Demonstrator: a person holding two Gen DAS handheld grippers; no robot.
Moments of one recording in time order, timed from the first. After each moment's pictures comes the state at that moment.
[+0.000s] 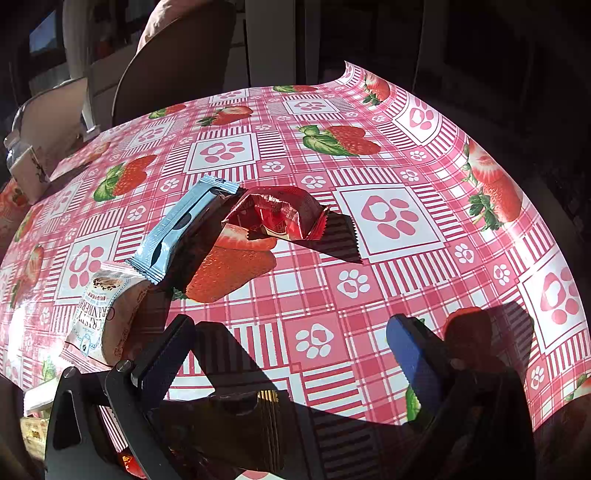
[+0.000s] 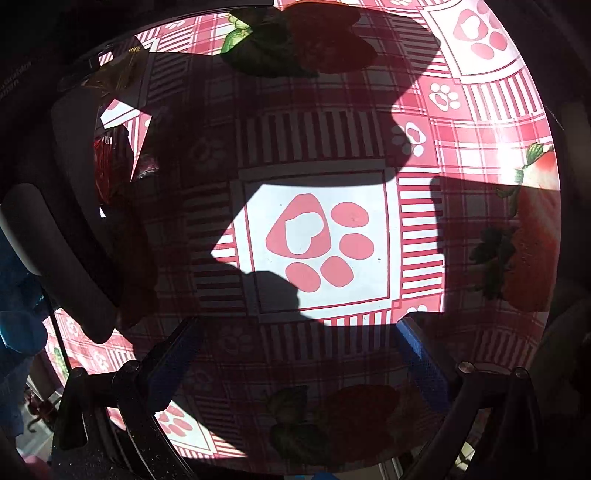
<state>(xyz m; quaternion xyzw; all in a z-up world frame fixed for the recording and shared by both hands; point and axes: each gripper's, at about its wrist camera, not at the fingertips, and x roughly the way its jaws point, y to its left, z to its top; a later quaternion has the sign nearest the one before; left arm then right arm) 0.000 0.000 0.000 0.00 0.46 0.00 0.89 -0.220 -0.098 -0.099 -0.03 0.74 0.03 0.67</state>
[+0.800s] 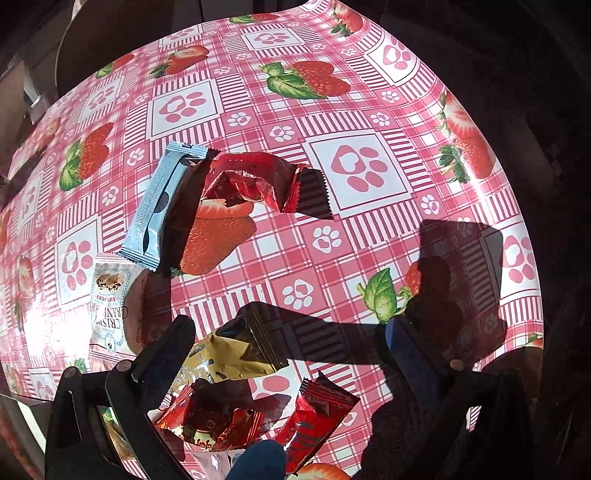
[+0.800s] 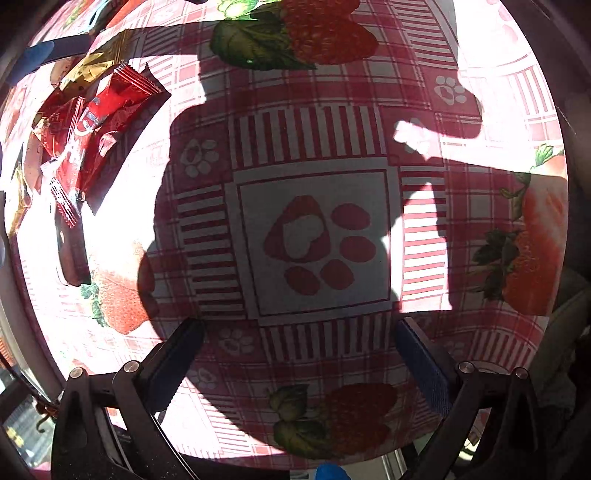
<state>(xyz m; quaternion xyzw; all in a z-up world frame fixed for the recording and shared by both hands) 0.023 0.005 0.034 0.04 0.63 -0.07 0.77 -0.159 -0.090 -0.125 -0.03 0.77 0.02 0.63</state>
